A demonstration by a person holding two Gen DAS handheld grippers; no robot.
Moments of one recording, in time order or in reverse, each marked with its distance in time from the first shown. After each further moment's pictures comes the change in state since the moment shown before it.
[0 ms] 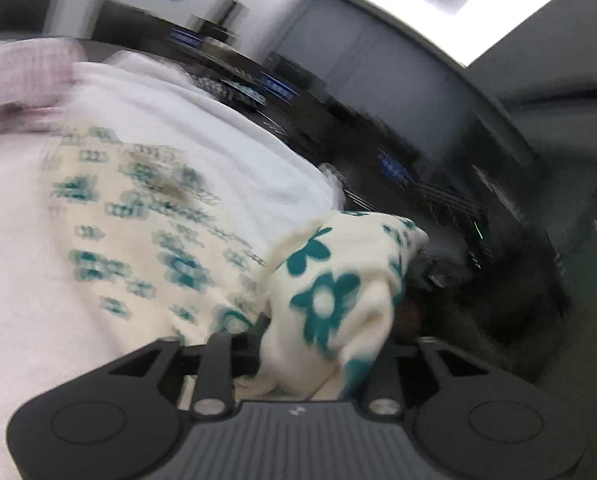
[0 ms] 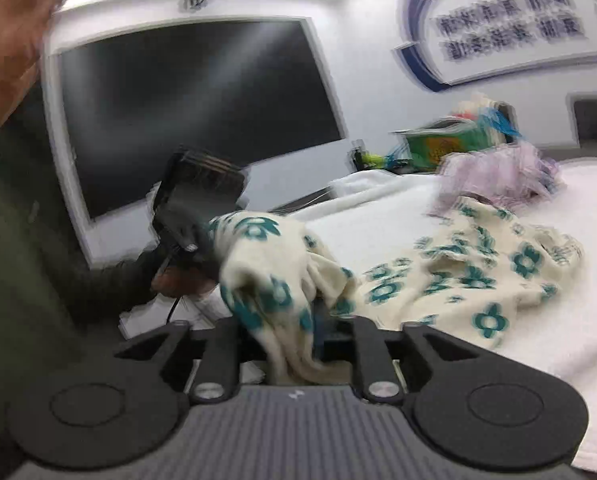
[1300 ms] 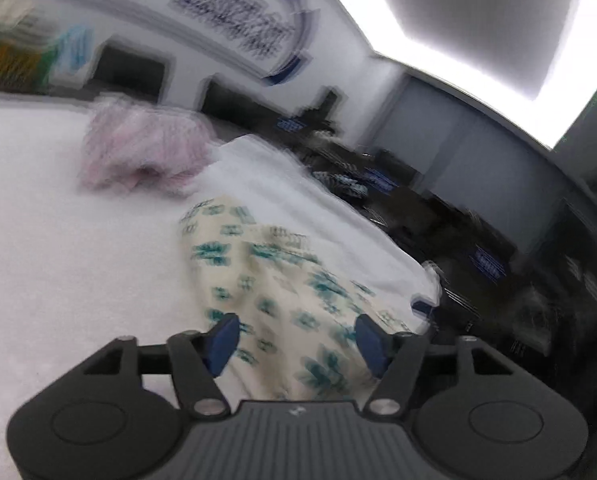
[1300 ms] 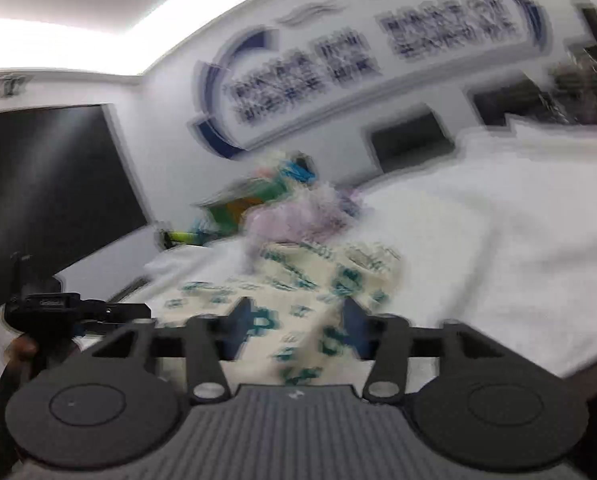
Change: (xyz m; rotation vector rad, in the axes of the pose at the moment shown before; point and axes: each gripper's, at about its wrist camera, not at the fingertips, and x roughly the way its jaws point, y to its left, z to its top) left arm -0.038 -0.023 -0.032 0.102 -0.223 0.284; right arm -0.022 0.021 -0.021 0.102 -0.256 -0.488
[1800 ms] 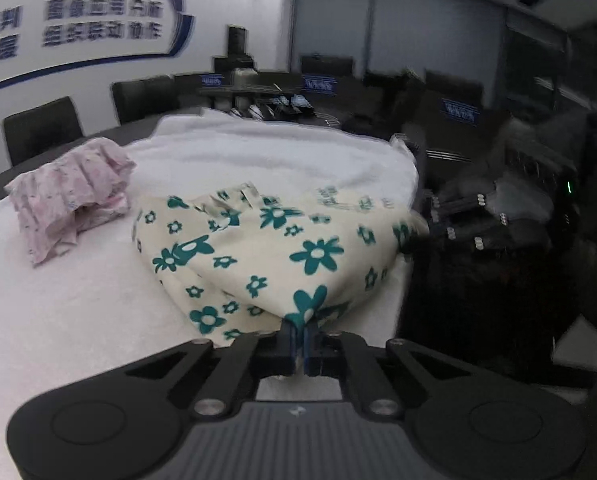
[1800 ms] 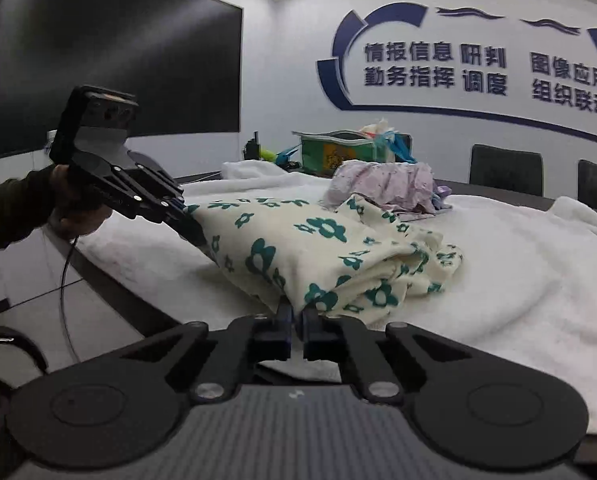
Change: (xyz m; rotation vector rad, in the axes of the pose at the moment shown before) left arm 0.015 -0.030 0.004 0.366 0.260 0.011; right arm 0.006 0.021 -0.017 -0.423 0.195 0.114
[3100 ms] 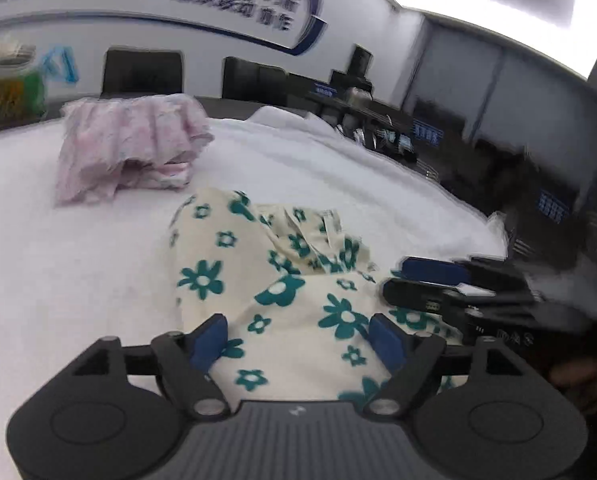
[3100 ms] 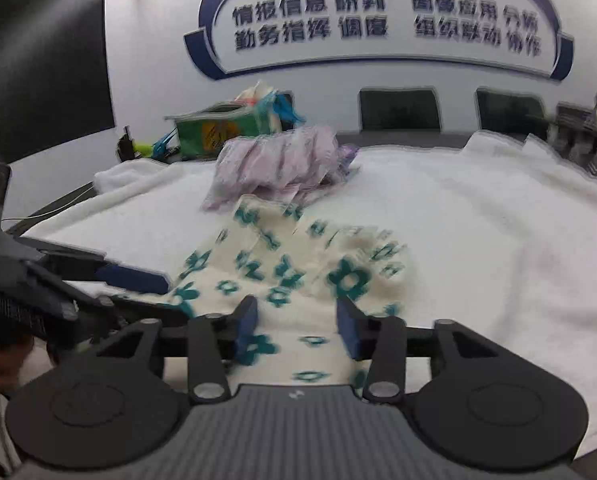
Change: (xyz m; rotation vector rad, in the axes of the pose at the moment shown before) left arm 0.057 0.033 0.025 -0.422 -0.134 0.163; right arm 0.097 -0.018 0.051 0.240 0.078 -0.330
